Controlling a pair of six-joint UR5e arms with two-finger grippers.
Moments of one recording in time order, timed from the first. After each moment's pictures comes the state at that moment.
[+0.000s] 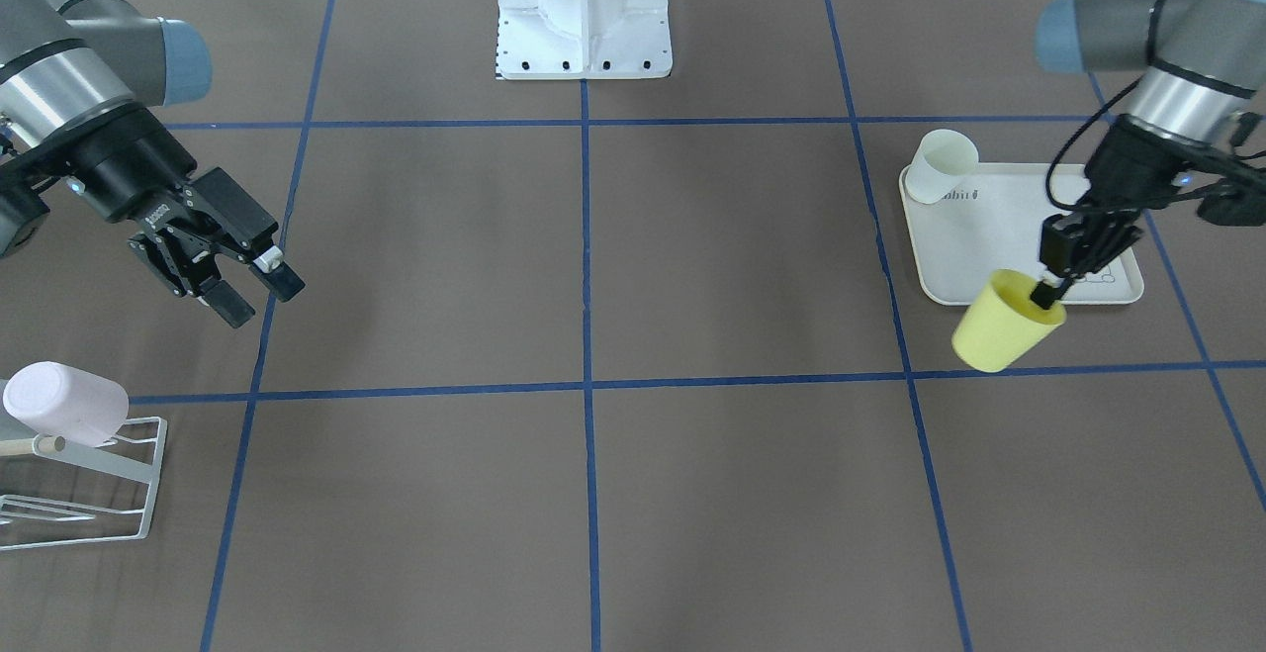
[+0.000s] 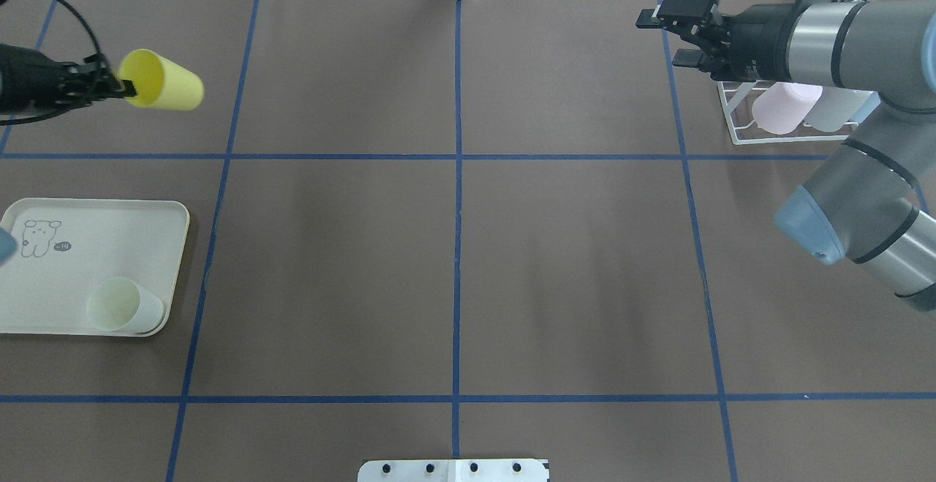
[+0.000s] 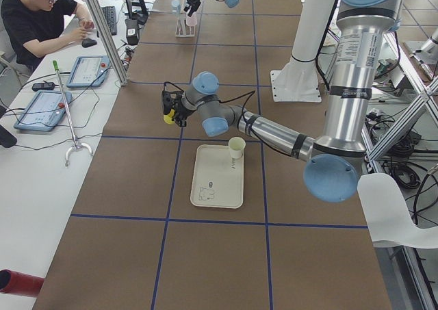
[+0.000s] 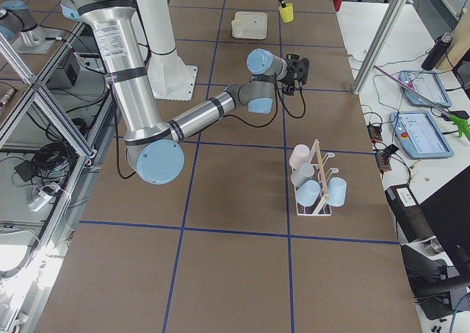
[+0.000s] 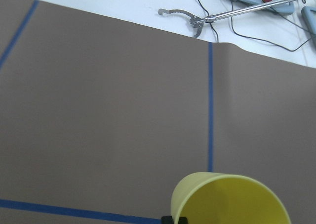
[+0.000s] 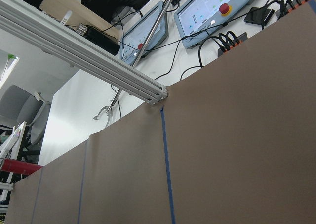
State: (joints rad) left arm -0.95 -1.74 -1.78 -2.36 -1.90 -1.49; right arm 0.92 -1.26 1.75 -0.55 1.87 1.61
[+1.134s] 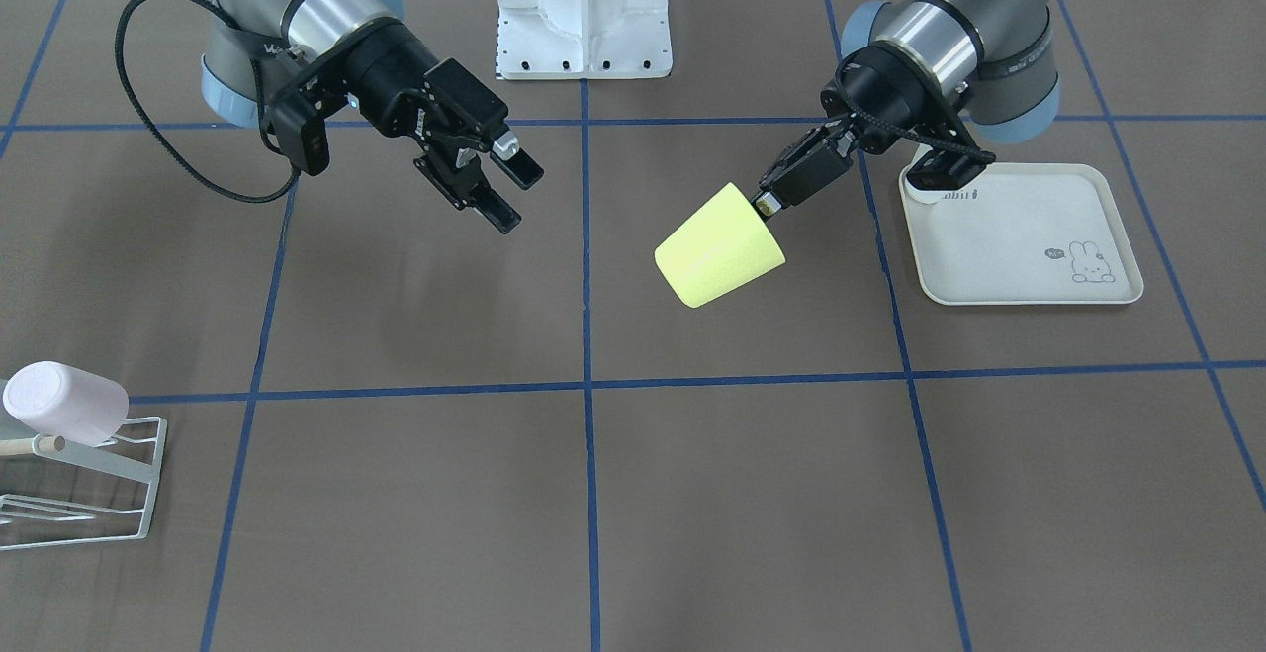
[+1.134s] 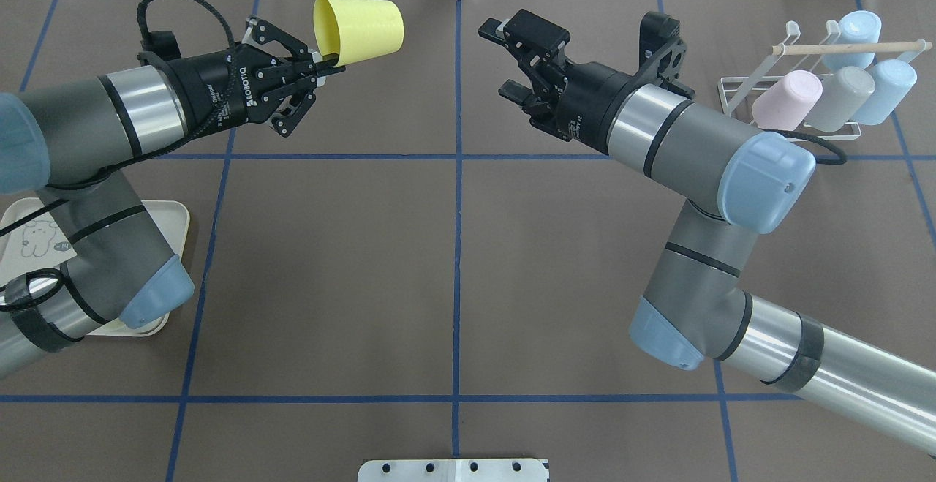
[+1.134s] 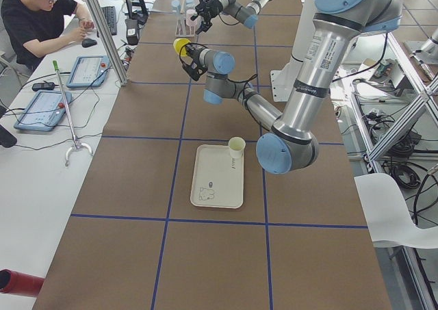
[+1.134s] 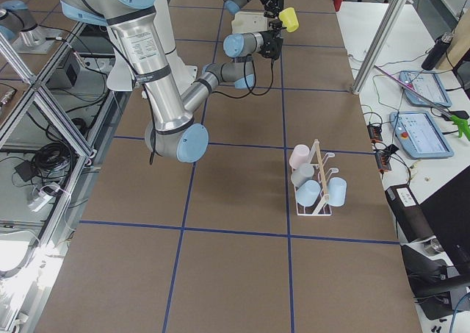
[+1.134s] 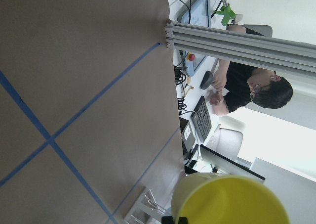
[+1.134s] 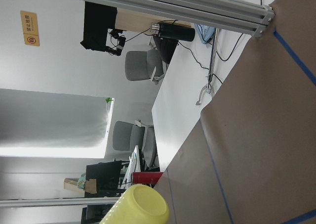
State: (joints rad) left arm -0.72 -1.96 -1.68 -2.98 -1.63 -2.56; right arm 0.59 -1.08 1.73 -0.38 1.41 1.96
